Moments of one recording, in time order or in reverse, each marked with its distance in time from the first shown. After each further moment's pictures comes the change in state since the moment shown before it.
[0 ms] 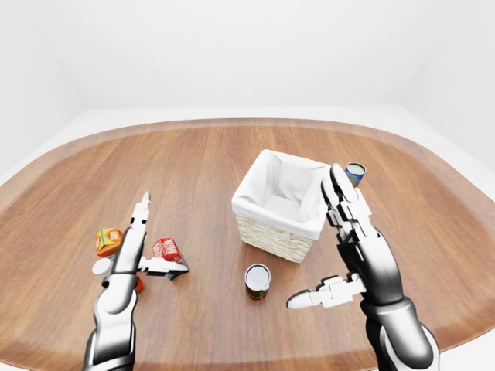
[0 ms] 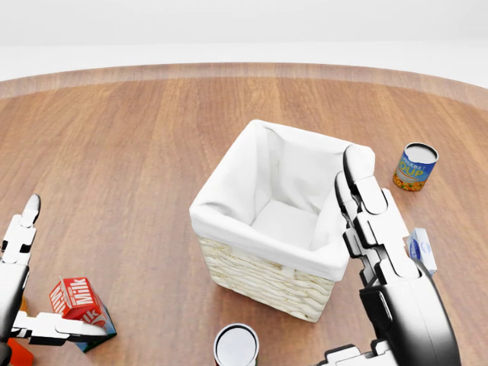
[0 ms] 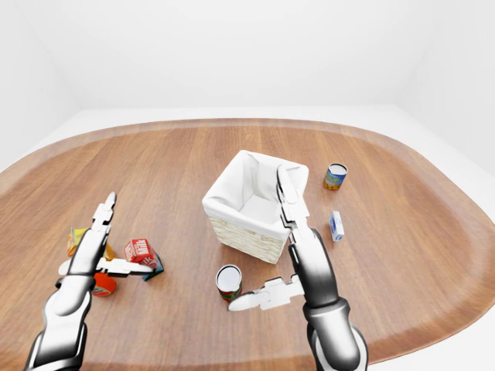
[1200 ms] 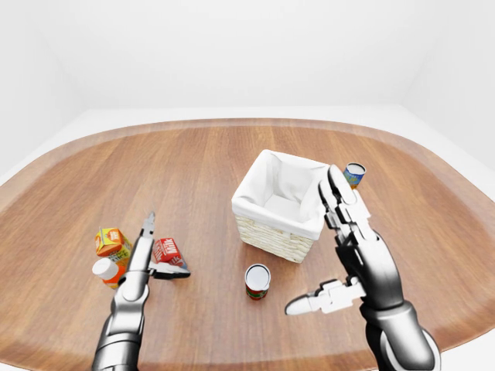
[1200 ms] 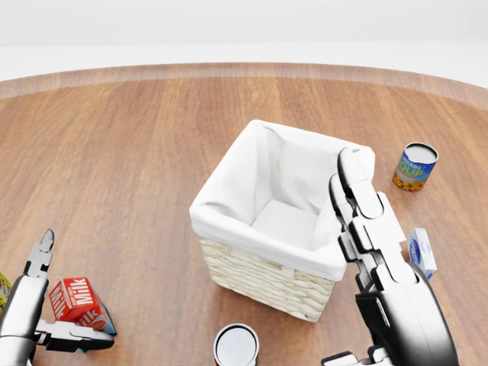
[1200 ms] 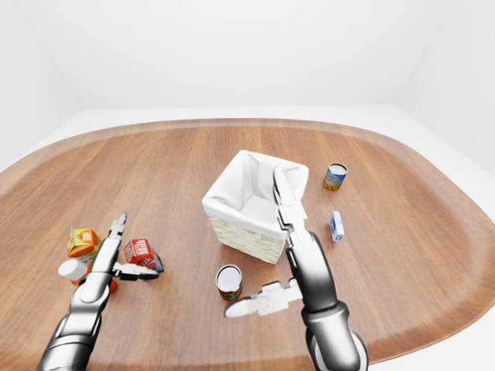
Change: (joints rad) left arm -0.147 0.076 -0.082 0.472 0.001 0.000 0.156; right arm 0.019 -0.013 0.028 -0.026 0.005 0.006 -0.007
